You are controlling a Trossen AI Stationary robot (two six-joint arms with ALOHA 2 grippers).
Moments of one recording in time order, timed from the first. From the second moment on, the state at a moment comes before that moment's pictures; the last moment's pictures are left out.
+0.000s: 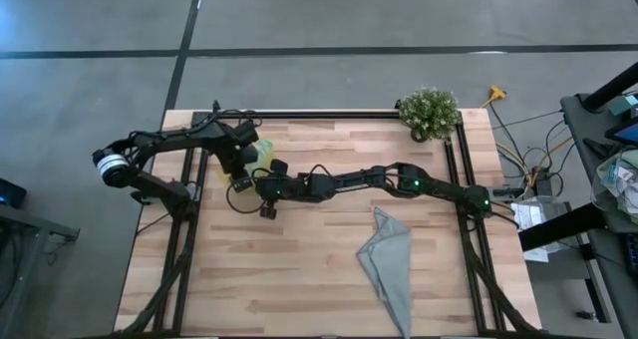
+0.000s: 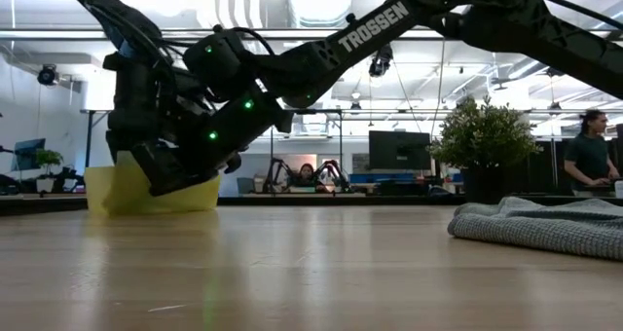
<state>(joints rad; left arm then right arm) 0.68 1.37 0.75 -0.90 0.16 0.17 -0.03 2.61 2.08 -0.02 0.21 -0.06</state>
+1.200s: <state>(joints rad) 0.55 0.75 0.78 -0.76 0.15 0.07 0.01 2.22 2.02 -0.77 0.40 -0.13</state>
